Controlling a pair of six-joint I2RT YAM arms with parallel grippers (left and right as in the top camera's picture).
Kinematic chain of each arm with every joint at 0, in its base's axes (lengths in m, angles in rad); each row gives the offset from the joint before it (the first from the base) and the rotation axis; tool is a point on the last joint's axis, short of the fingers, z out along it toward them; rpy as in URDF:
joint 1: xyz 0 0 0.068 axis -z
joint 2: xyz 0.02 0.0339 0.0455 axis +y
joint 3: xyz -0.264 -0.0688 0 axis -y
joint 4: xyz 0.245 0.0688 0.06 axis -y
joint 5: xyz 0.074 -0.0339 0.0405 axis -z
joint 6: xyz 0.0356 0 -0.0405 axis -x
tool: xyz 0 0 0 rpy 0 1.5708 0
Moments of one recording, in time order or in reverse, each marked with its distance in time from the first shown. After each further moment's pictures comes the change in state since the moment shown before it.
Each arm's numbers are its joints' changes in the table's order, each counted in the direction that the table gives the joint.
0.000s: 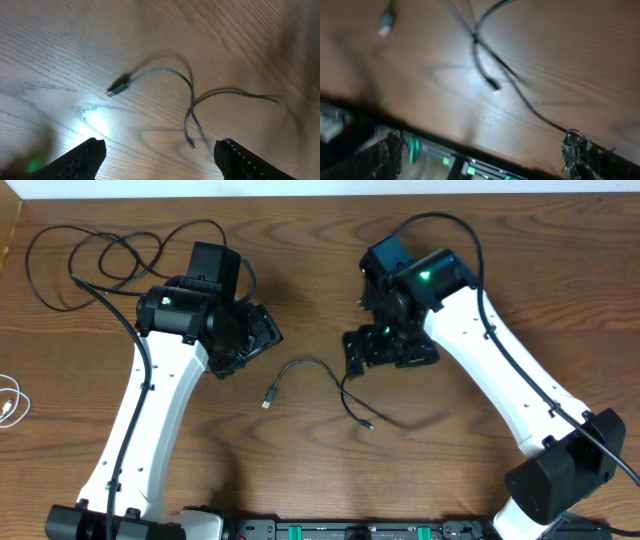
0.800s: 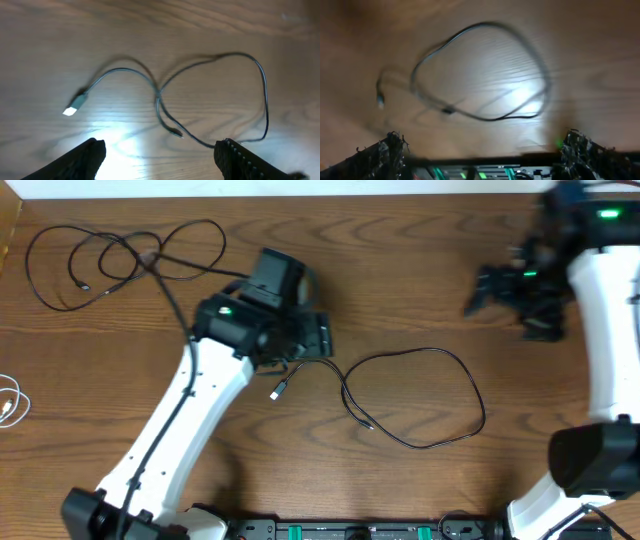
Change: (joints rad) left arm 0.254 0.026 0.000 0.153 0.017 -0.199; right arm 0.604 0.012 0.197 -0.208 0.002 -0.023
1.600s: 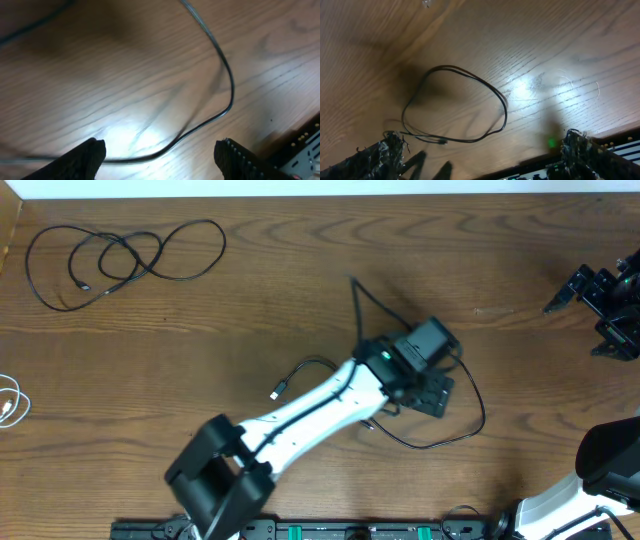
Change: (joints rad) left arm 0.488 0.331 0.000 0.364 -0.001 0.015; right arm 0.336 0.000 0.000 -0.003 0.009 0.003
